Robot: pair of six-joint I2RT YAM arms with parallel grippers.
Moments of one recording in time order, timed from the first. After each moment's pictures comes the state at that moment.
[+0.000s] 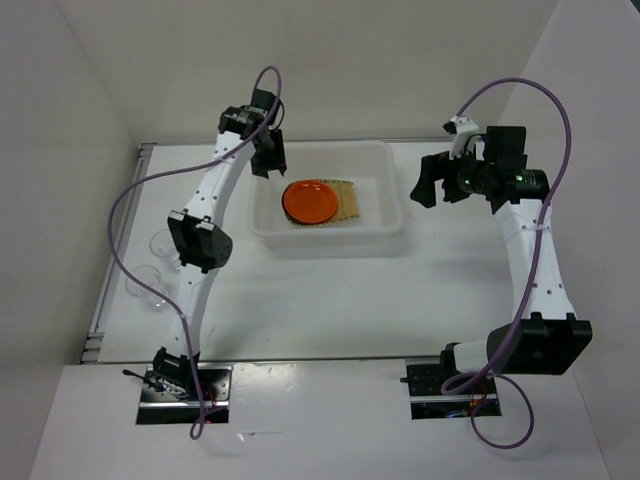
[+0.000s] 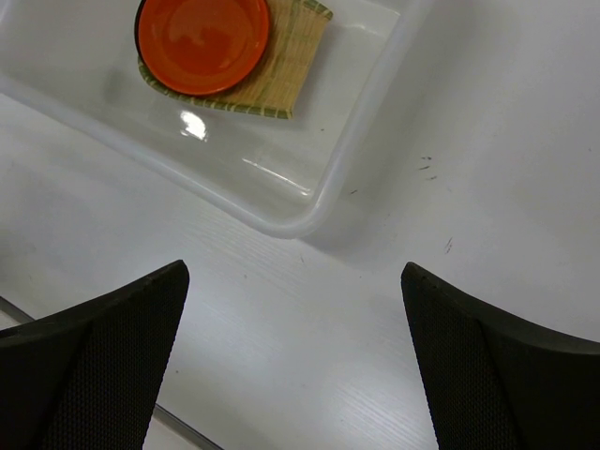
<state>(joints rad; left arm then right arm) -0.33 2.50 2.80 -1.37 -0.06 -0.47 -0.06 1.35 1.52 -0.89 -0.50 -0.20</state>
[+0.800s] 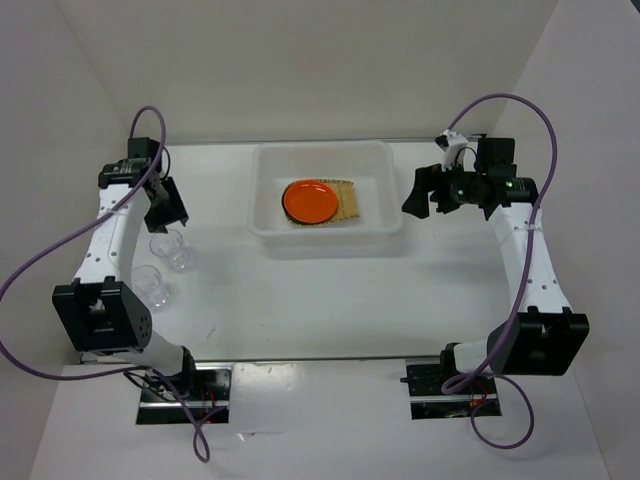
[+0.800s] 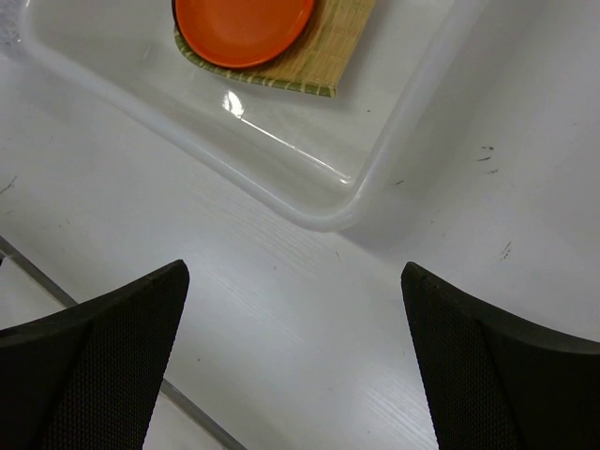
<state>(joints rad) 0.09 1.52 1.51 -1.12 -0.13 -0.36 -0.06 1.34 1.38 -0.82 -0.61 -0.20</state>
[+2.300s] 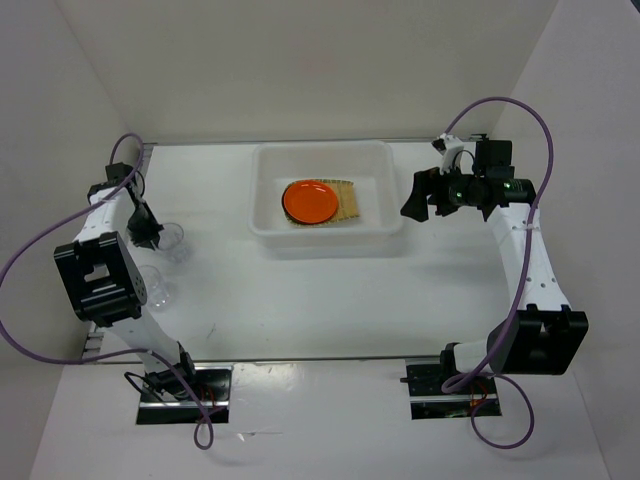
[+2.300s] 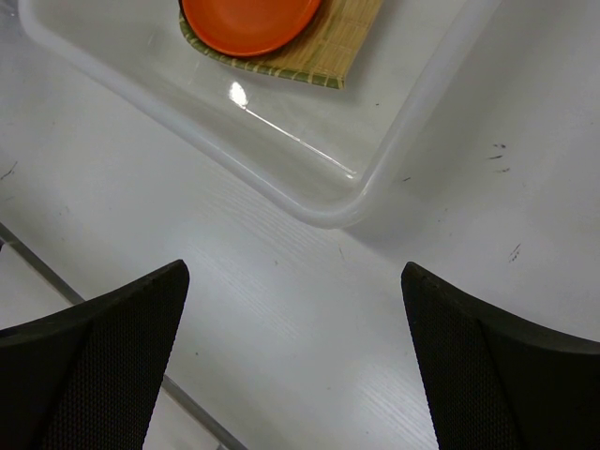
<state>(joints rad) 0.37 1.75 1.35 -0.86 -0.09 -0.27 -0.06 1.35 1.36 -0.82 -0.63 -0.23</state>
